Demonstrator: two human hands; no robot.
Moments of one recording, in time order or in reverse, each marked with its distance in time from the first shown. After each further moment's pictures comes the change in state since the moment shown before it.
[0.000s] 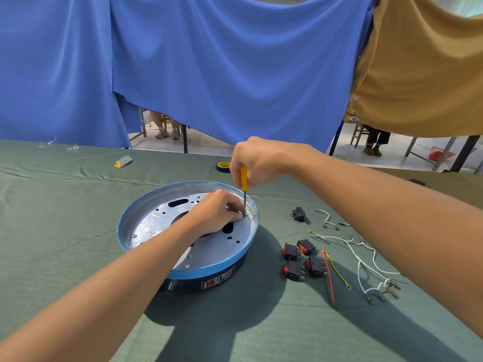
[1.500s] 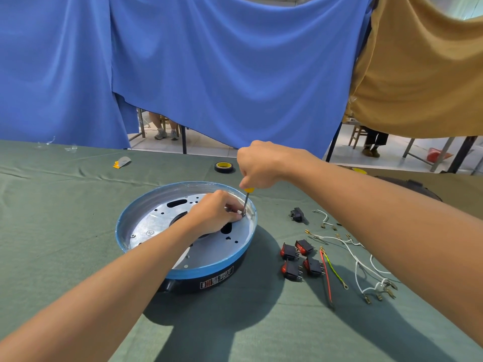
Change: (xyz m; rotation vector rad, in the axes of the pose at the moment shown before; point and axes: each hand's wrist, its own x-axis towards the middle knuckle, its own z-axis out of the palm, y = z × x) left_hand -0.002 0.002 0.000 0.021 0.000 0.009; right_hand -0.001 0.000 0.009 -0.107 0.024 0.159
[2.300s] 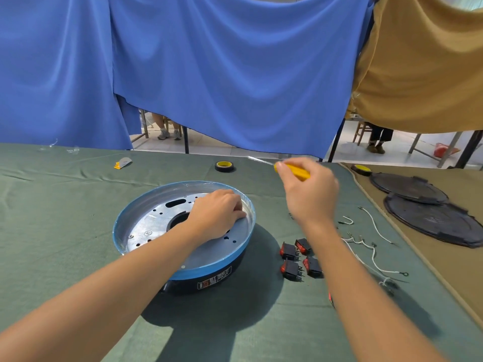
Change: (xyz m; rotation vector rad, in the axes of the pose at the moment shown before) left_hand 0.000 0.010 0.011 0.397 0.138 0.035; right_hand -0.057 0.013 0.081 0.912 1.027 0.440
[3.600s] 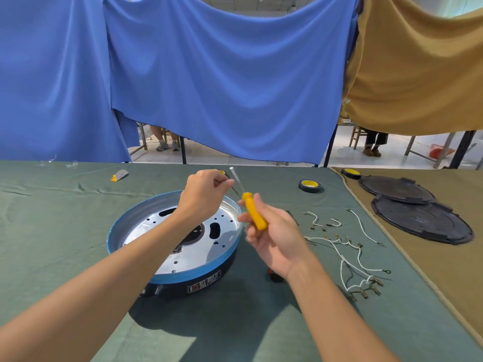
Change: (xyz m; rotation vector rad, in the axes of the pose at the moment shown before) left_hand 0.011 0.021 -0.042 -0.400 0.314 -0.218; right_hand -0.044 0.011 0.000 1.056 -0.579 0.777
